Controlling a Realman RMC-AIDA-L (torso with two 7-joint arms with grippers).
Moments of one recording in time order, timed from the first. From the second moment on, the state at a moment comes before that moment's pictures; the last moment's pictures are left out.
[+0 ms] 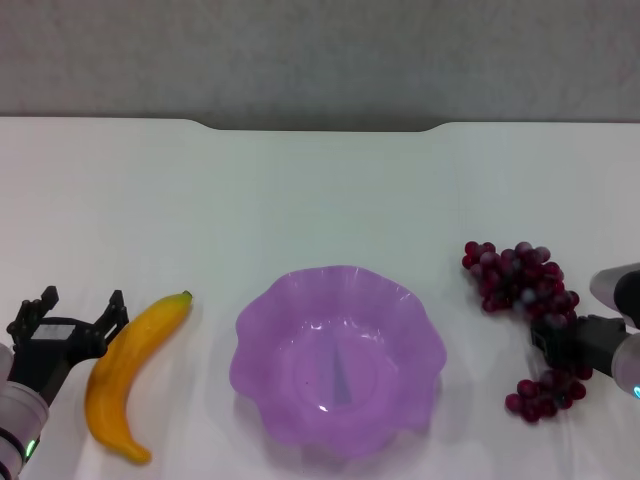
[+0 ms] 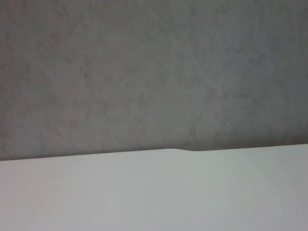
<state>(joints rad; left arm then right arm) -0.31 -2.05 -0.81 -0.35 2.22 0.84 0.00 0.31 2.00 1.27 0.81 -2.35 0.14 -0.36</state>
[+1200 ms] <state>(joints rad) -0.30 -2.05 -0.81 -0.35 2.22 0.84 -0.01 0.23 2.00 1.19 0.87 -2.36 -0.10 -0.40</state>
